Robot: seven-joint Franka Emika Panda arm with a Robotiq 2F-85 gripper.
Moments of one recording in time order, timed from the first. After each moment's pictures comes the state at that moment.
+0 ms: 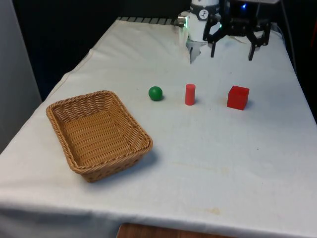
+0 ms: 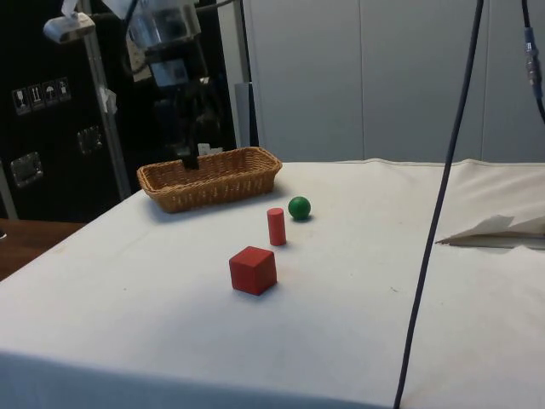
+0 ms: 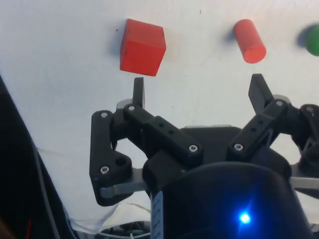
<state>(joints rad) 0.66 0.33 -0.54 -1.91 0.13 2.09 0.04</state>
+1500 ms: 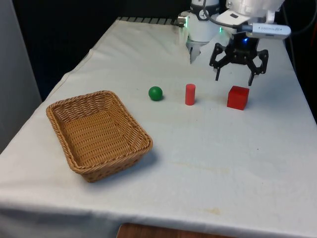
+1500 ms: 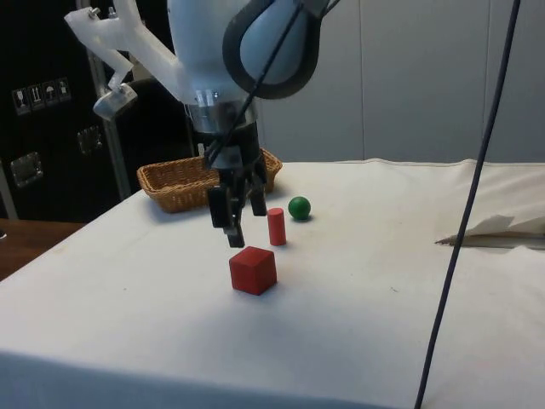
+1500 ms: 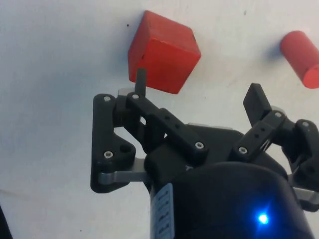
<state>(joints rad) 0.65 0.31 -0.42 -2.26 0.06 2.49 0.23</state>
